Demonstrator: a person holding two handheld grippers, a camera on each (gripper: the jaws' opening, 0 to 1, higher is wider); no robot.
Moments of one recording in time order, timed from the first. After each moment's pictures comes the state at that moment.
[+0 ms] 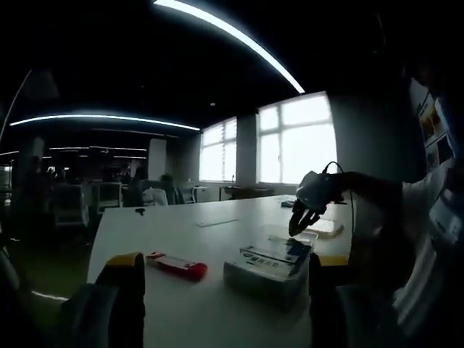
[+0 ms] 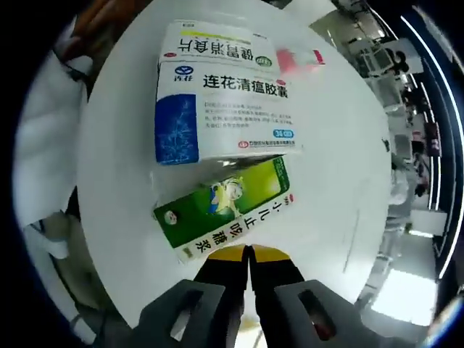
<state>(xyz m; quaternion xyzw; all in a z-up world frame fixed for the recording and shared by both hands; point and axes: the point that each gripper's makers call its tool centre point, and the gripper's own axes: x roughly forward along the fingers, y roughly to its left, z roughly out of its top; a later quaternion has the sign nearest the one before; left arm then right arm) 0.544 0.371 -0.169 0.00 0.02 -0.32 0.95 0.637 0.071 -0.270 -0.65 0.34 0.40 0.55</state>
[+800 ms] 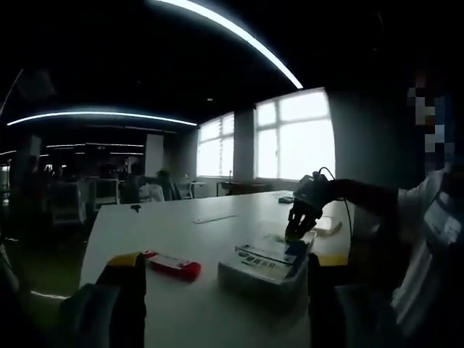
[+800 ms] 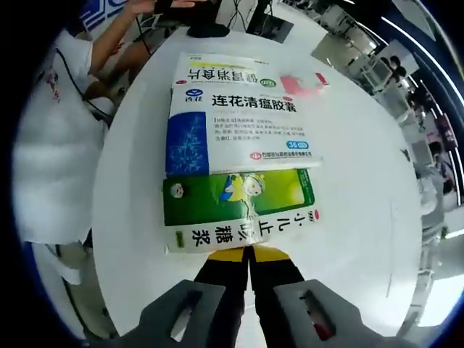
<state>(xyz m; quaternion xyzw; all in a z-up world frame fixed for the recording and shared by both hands) 0.549 0.354 -0.172 0.01 0.03 -0.33 0.94 0.623 0.082 -0.294 -0.50 0.31 0.52 0.62</state>
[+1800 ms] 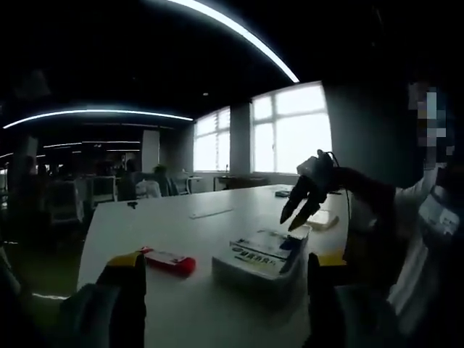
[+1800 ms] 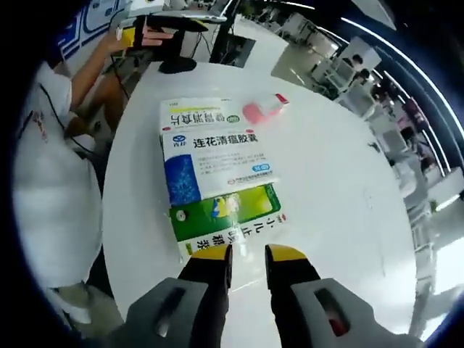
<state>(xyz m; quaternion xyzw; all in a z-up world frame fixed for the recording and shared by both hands) 0.540 0.350 -0.176 0.02 0.05 -0.34 0.94 0.621 0.089 -0.241 -0.40 0.26 0.48 0.74</state>
